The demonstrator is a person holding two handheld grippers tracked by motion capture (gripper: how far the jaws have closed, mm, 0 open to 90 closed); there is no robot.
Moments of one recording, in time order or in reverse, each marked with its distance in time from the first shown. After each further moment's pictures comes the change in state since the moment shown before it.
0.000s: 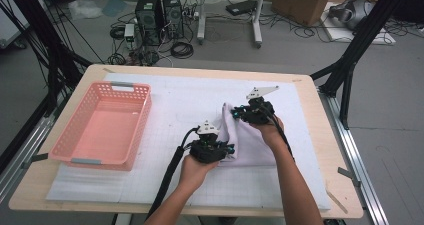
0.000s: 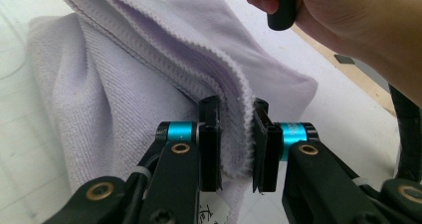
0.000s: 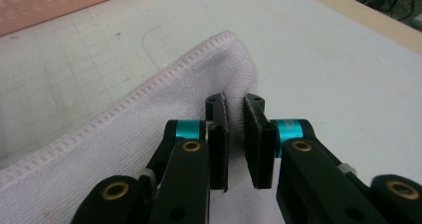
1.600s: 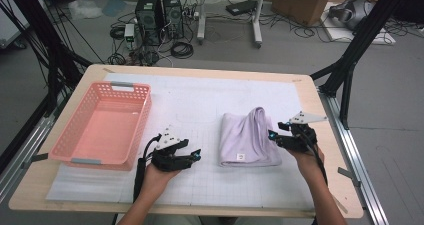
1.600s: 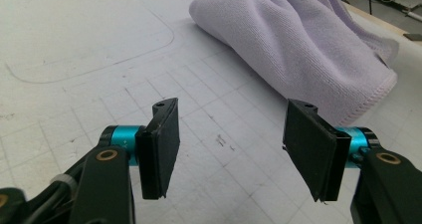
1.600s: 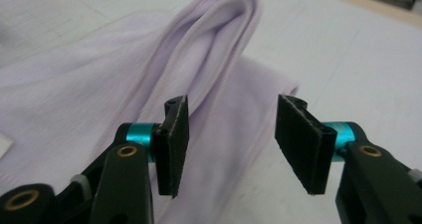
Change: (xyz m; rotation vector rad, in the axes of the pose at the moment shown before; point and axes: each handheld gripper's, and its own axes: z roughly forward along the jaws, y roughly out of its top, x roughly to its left) left arm 0.062 -0.052 -0.071 -0.110 0.156 0.115; right arm 0.019 -0.085 -0.099 -0.002 -0.275 0.148
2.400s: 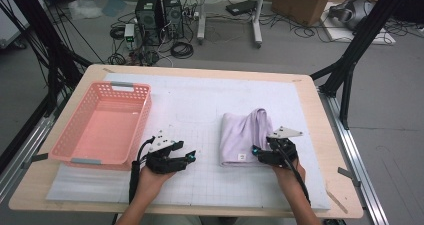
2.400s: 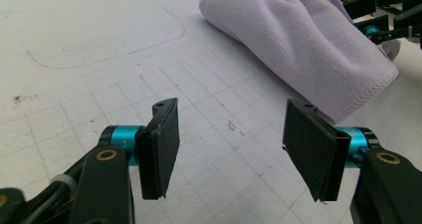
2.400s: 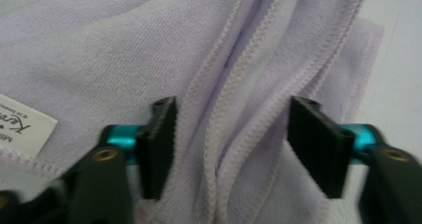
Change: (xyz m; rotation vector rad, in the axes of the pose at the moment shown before) left arm 0.008 -0.008 -0.011 -0.008 0.009 -0.020; right arm 0.051 -0.018 0.024 0.090 -0.077 0.033
